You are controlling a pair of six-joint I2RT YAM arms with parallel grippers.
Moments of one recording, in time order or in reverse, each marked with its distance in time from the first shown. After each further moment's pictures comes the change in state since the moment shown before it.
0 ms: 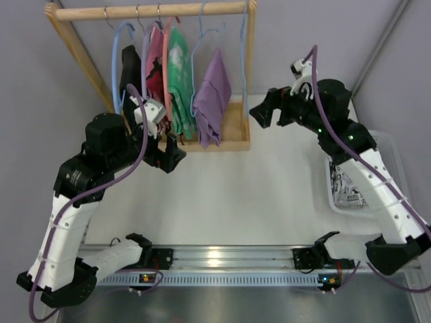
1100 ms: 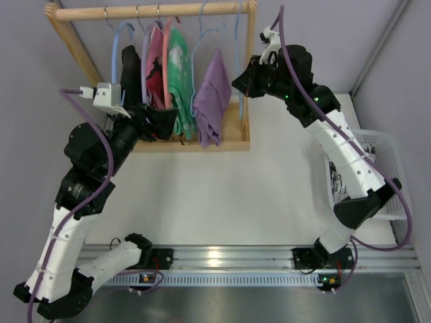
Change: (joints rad) left arm -0.002 -0.129 -0.177 0.559 -0.240 -0.358; right arm 0.086 0.359 0.459 -0.068 0.048 0.108
